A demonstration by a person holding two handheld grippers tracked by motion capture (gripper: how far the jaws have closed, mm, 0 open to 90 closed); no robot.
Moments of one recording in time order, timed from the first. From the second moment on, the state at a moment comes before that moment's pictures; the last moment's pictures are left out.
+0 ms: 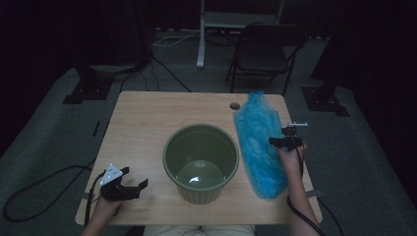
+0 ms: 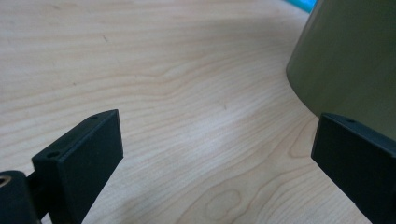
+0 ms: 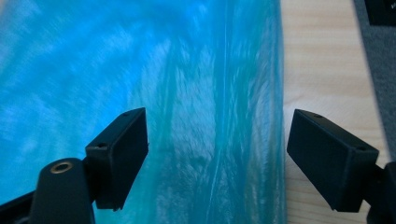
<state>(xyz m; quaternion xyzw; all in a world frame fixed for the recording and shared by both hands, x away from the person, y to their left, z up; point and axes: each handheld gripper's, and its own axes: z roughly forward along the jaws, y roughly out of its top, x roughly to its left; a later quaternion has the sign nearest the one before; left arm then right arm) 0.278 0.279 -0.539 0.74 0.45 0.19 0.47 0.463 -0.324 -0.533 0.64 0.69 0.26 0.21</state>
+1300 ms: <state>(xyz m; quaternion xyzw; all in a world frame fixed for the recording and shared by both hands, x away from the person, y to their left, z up) 0.269 0.277 -0.539 0.72 0.44 0.23 0.49 0.301 -0.315 -0.532 0.56 0.72 0.38 0.13</state>
